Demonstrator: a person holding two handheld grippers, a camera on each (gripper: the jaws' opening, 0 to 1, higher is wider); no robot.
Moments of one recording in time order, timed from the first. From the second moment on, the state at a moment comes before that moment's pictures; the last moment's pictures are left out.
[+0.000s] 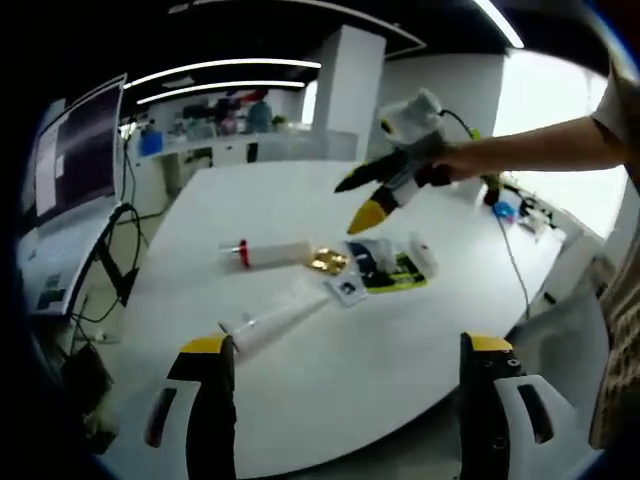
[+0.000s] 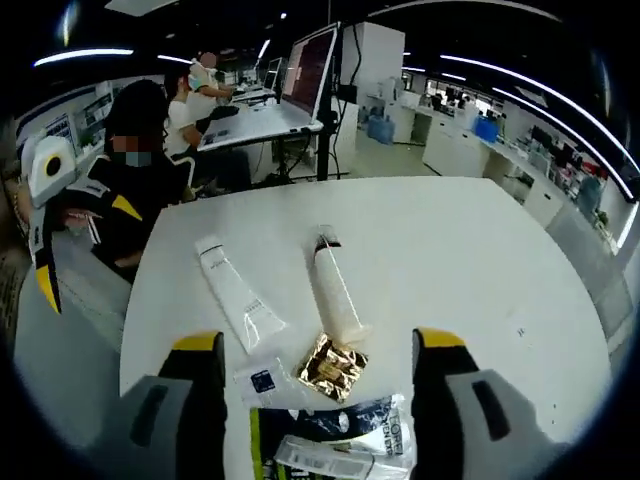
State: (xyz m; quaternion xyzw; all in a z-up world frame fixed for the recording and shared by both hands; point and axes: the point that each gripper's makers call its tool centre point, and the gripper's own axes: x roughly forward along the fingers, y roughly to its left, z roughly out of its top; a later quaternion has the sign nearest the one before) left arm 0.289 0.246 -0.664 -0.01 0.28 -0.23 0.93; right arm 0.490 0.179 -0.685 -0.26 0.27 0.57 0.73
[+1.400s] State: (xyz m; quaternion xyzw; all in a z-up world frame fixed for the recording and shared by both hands) left arm 0.292 0.255 -0.670 -0.05 0.29 -0.22 0.93; right arm 0.546 0.278 -0.781 -0.34 0.31 0.59 0.66
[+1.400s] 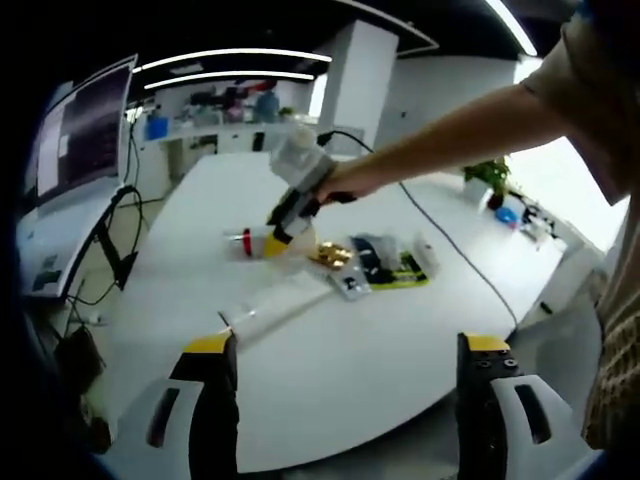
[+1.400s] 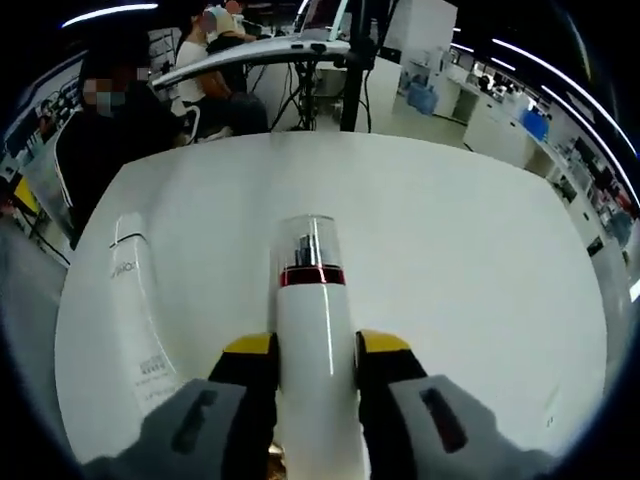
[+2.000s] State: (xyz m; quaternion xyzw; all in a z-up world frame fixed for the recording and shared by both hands) left arm 0.292 0.254 -0.670 -0.07 0.30 -0.22 0.92; right arm 0.552 0.276 -0.781 -0.32 0.32 0.57 0.69
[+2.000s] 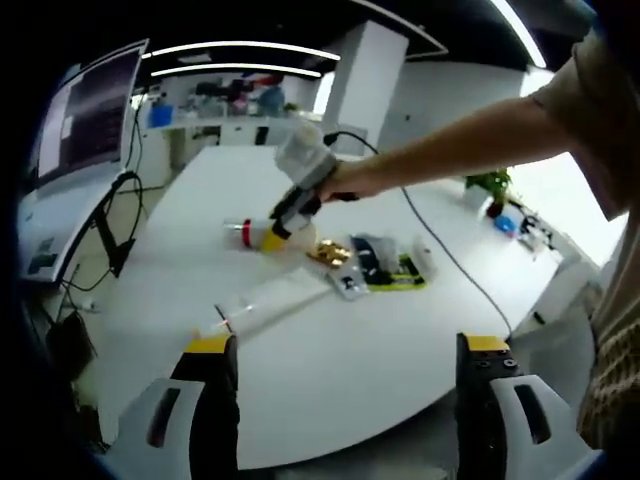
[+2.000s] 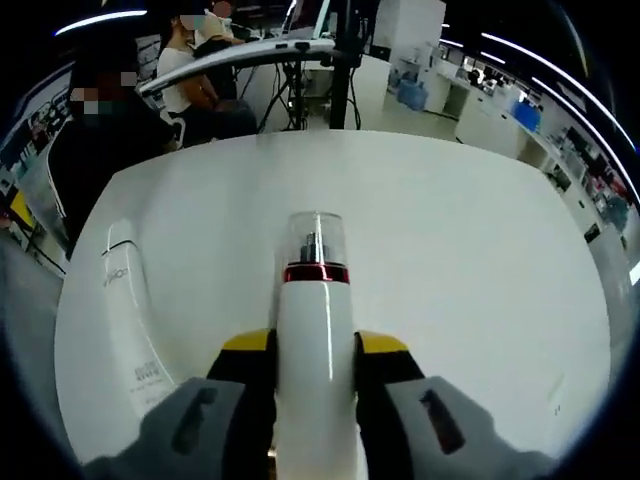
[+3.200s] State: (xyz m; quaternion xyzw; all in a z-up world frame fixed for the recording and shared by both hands) left arm 0.294 0.255 -0.668 -0.07 0.31 -0.22 0.92; right arm 0.526 0.211 -0.657 -0.09 0.26 0.52 0.81
